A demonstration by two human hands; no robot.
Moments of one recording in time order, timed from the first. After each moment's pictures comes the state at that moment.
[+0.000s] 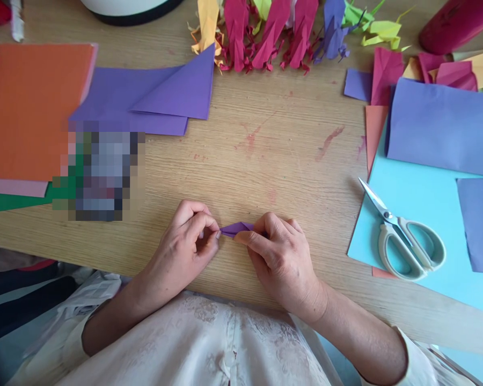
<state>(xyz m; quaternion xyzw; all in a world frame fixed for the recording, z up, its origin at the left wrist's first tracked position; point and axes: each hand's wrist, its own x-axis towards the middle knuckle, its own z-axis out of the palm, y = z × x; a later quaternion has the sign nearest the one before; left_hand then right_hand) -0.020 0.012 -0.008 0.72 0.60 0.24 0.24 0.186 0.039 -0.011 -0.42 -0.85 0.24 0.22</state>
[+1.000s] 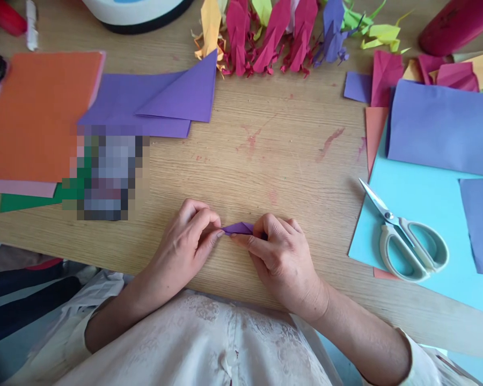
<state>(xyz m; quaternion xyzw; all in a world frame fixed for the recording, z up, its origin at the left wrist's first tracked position) -0.022 0.015 0.000 0.73 0.62 0.18 0.24 0.189 0.041 -0.012 -0.39 -0.86 0.24 0.22</state>
